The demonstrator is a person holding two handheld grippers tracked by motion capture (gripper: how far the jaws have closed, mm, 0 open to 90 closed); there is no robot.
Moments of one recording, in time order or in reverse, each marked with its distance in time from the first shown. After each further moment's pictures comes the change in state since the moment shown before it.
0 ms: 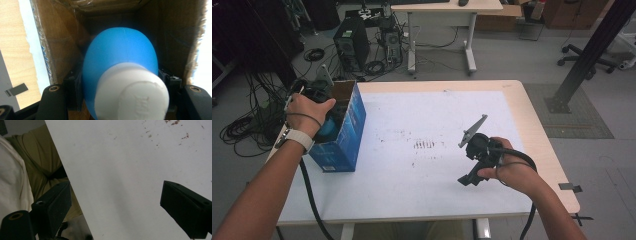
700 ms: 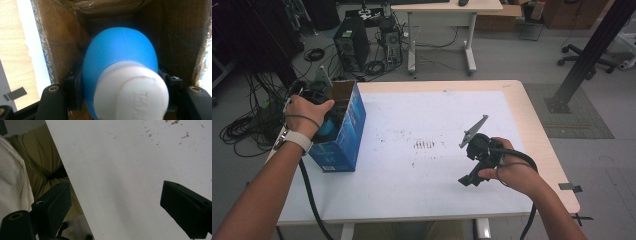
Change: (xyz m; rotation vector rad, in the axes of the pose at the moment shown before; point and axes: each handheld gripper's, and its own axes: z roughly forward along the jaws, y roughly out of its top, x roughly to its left) left arm 0.005 0.000 0.002 -0.011 -0.018 0.013; right arm 0.001 -0.001 -0.001 0.001 -0.002 0.001
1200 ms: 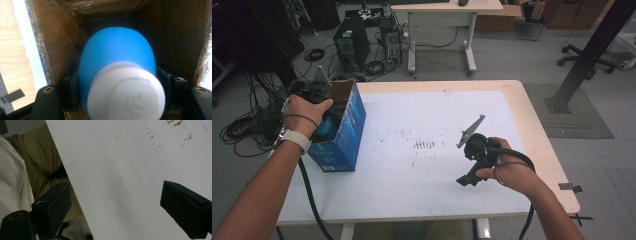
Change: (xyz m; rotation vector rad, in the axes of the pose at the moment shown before) left arm 0.005 0.002 0.002 0.008 -0.027 0.007; right arm 0.001 0.005 0.004 0.009 0.006 -0.005
